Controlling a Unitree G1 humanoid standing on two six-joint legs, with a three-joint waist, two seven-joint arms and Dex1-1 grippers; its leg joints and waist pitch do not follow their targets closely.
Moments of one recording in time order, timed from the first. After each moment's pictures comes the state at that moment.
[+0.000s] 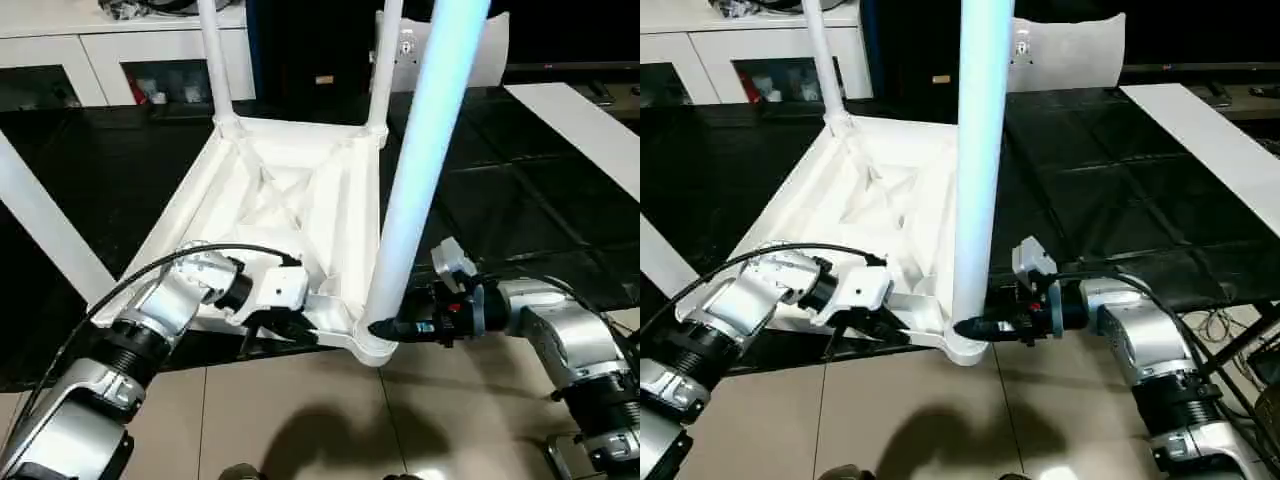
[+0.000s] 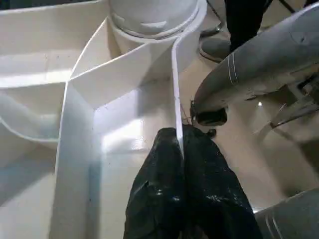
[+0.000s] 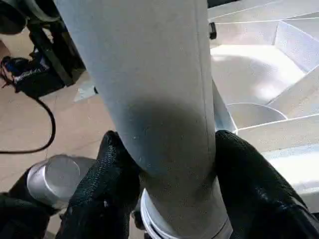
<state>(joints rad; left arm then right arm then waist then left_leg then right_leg) -0.62 0.43 -0.42 0.53 0.07 -0.02 -1.43 -0.40 -0.45 0.17 0.28 0.32 0.34 1.35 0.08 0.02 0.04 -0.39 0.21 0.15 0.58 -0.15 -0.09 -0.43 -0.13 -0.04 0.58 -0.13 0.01</state>
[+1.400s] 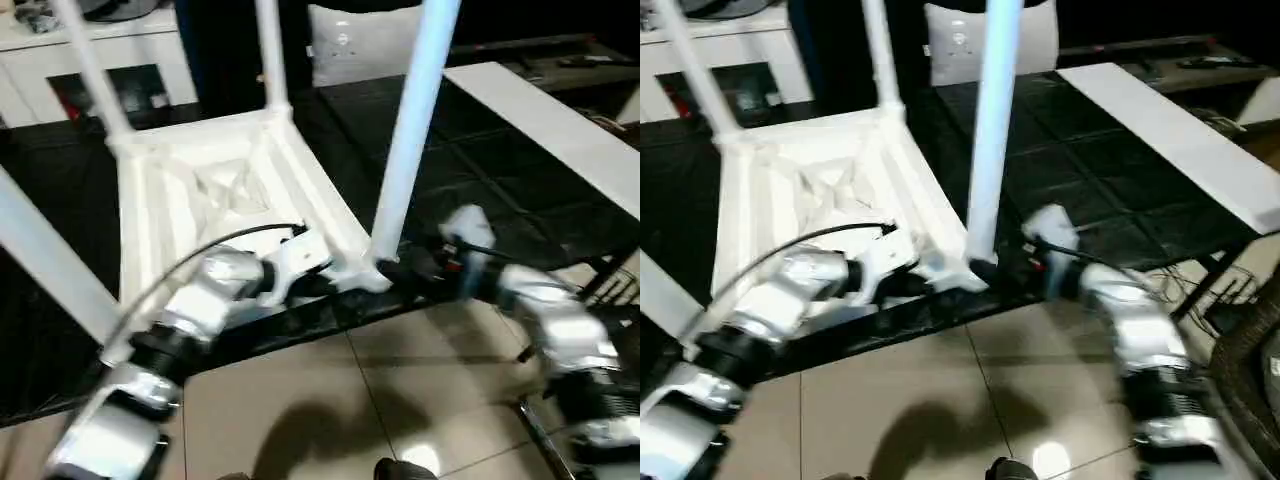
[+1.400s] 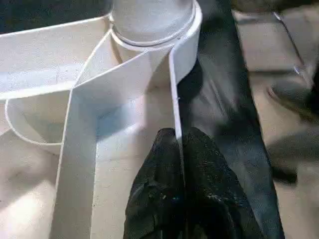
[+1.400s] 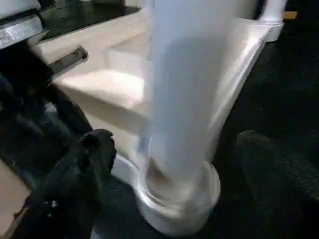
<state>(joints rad) -0.63 0.34 -0.35 0.53 0.11 0.14 -1.07 -0.42 -0.43 0.04 0.41 0.23 0.12 0.99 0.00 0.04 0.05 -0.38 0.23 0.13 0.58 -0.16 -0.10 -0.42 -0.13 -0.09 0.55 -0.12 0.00</state>
